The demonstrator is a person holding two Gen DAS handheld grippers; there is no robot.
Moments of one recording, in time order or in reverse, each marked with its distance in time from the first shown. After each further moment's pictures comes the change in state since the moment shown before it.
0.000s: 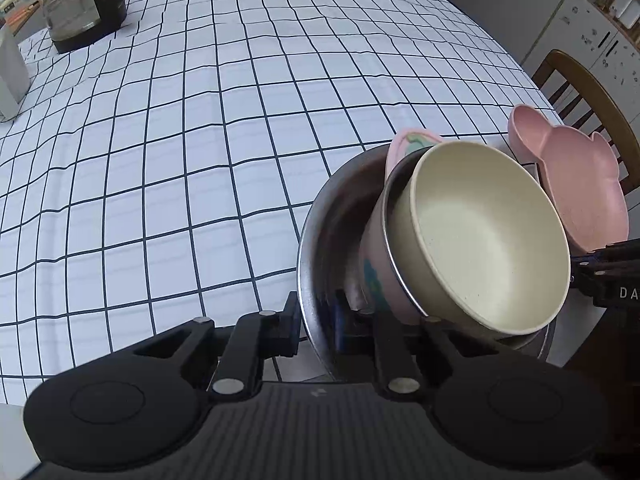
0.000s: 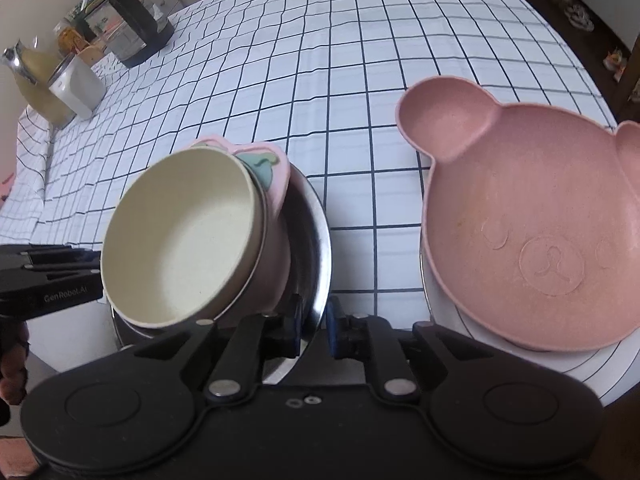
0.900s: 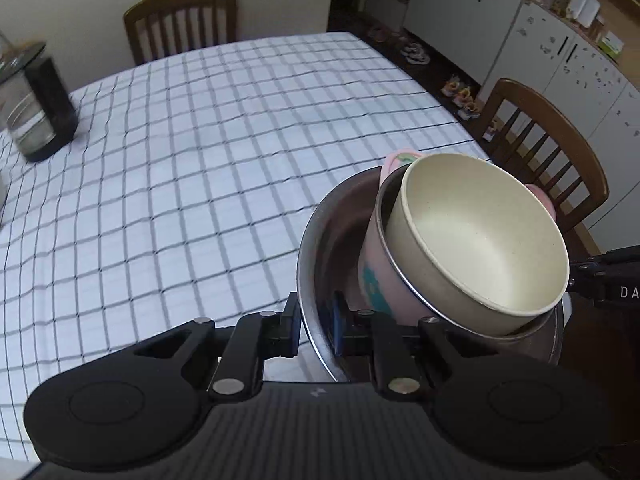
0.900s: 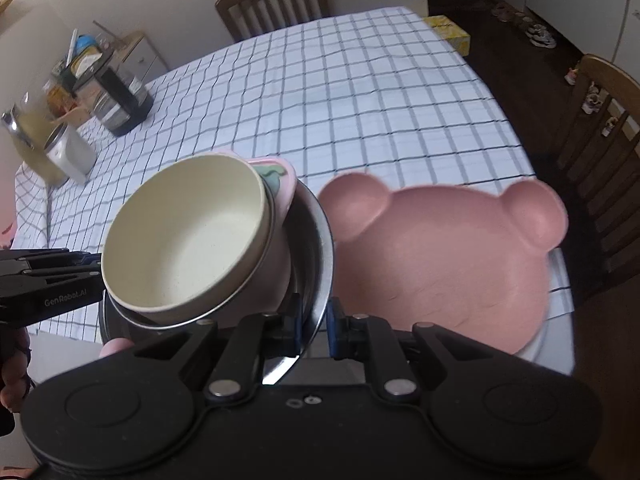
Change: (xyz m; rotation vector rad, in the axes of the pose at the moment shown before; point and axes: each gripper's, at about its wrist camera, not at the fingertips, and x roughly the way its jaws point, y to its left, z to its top) left arm -0.054 -0.098 0.070 0.115 -0.126 -0.038; right arm -0.090 -0.051 0.025 0.080 -0.128 -0.039
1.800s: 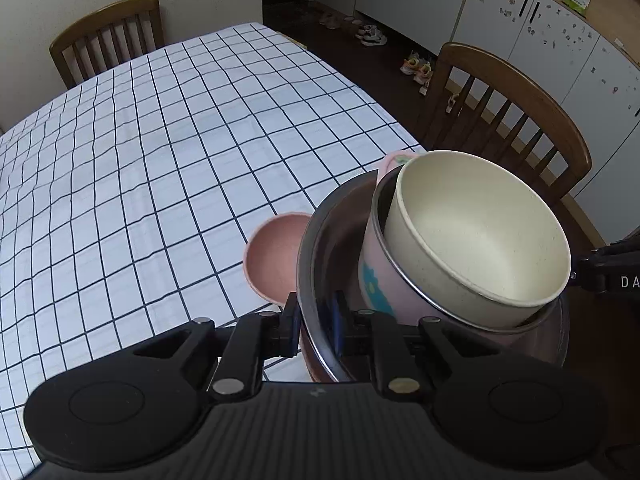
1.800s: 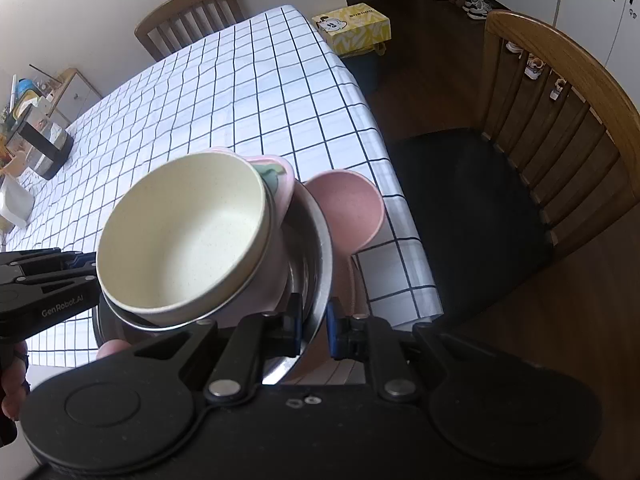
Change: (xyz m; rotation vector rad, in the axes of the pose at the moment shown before) left arm 0.084 -0.126 0.028 0.117 0.029 -0.031; right arm -0.012 -0.147 0.002 0.125 0.012 -0.074
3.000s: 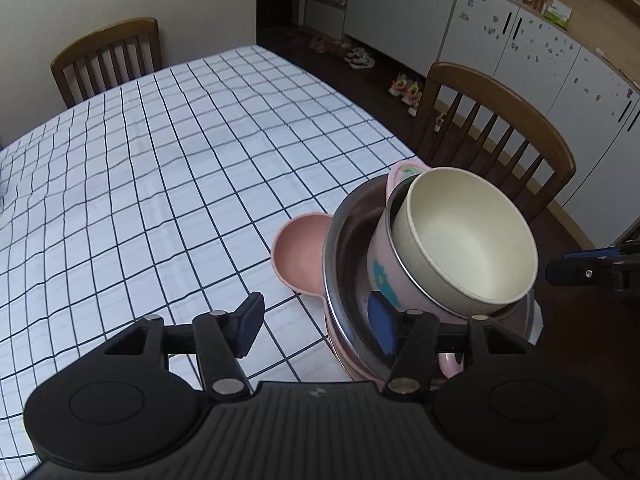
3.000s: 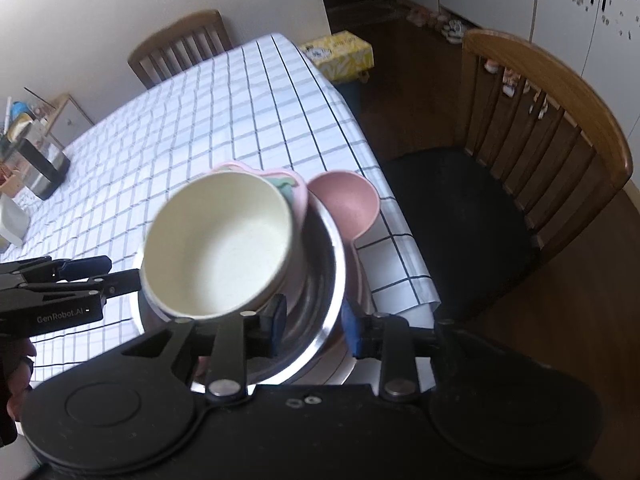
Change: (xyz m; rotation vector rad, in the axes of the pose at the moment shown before) left arm -0.038 0.021 -0.026 0.027 -0.097 -0.031; right arm -0.025 0.016 -0.032 0.034 -0.127 -0.038
